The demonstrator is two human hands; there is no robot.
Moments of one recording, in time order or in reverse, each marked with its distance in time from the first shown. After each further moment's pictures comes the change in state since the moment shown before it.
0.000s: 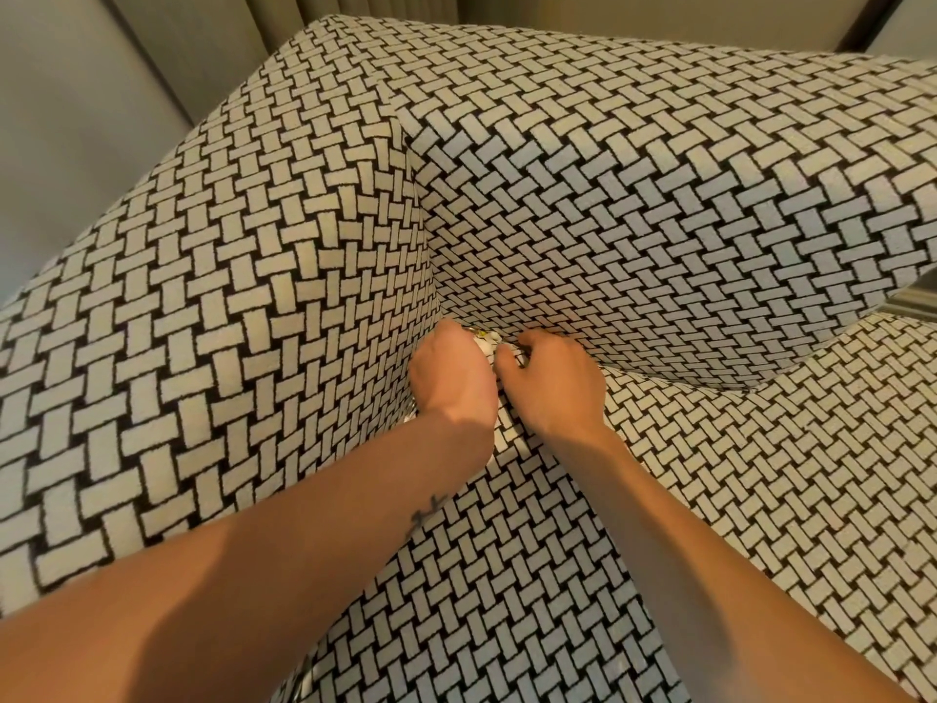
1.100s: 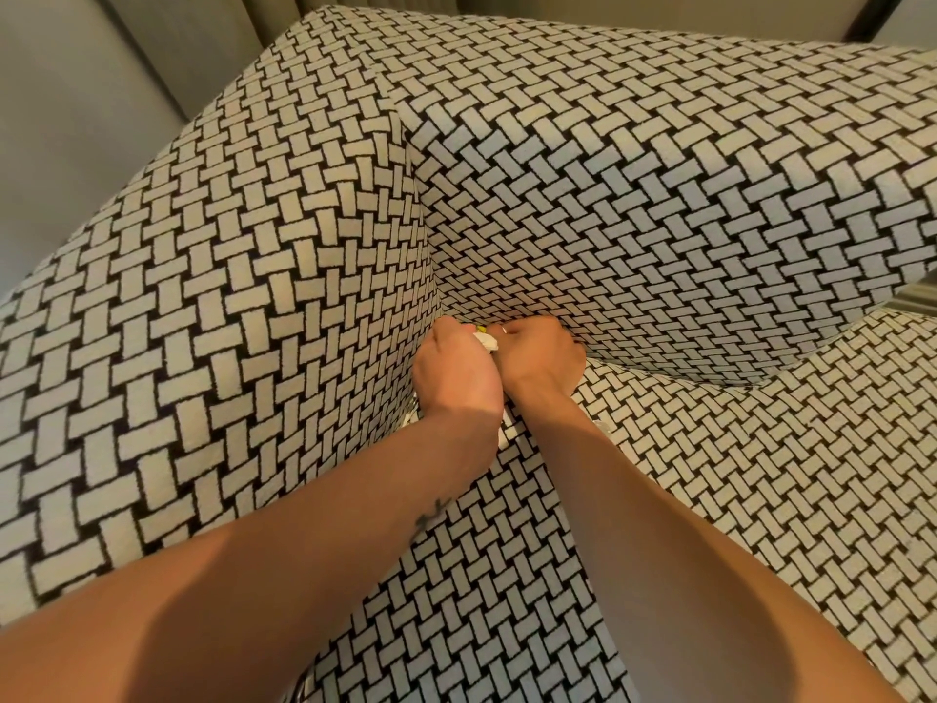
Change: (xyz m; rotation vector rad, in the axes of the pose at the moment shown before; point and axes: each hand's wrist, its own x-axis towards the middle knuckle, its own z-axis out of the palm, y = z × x) left_hand -0.016 0.015 -0.003 0.012 0.088 -0.045; right_hand 0.038 -0.017 0.032 0.064 -0.024 0.353
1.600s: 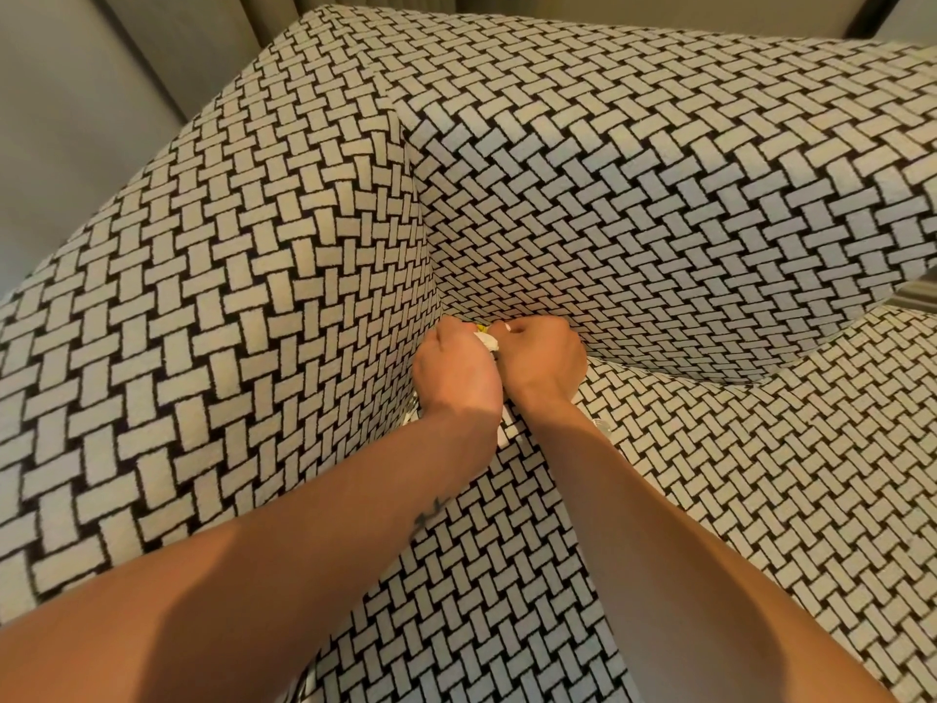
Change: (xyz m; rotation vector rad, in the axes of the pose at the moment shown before) left_hand -0.001 0.001 -0.001 0.075 0.002 0.013; right_hand -0.014 -0.002 -0.007 0.148 0.066 -0.019
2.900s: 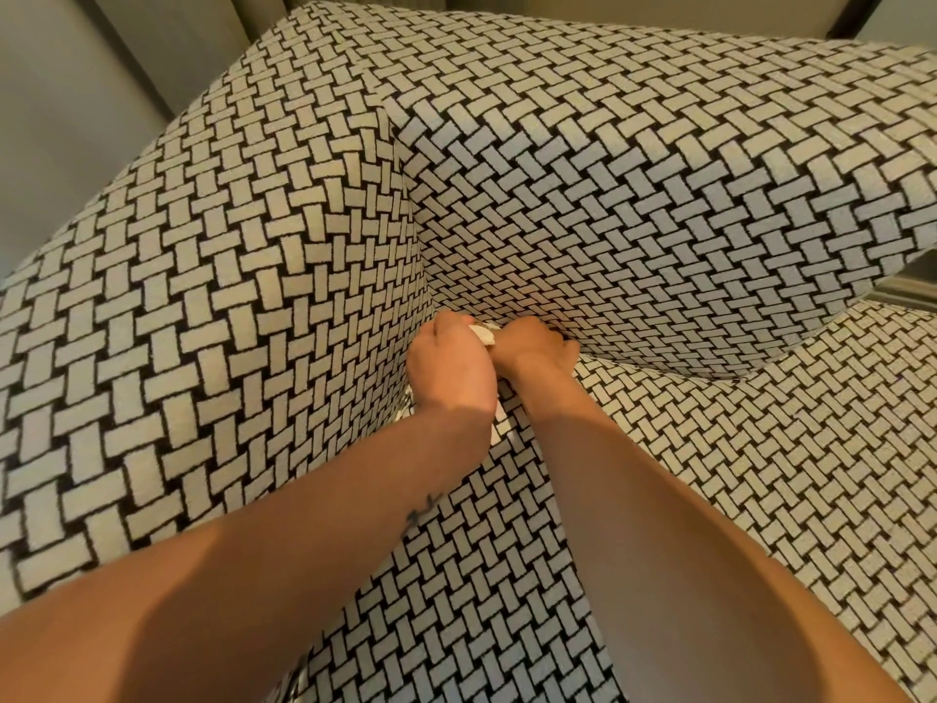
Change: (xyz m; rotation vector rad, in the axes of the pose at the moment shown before) left_hand -0.006 0.002 0.002 -0.028 0.007 0.050; right_hand 0.012 -0.011 -0.013 -0.353 -0.389 0.085
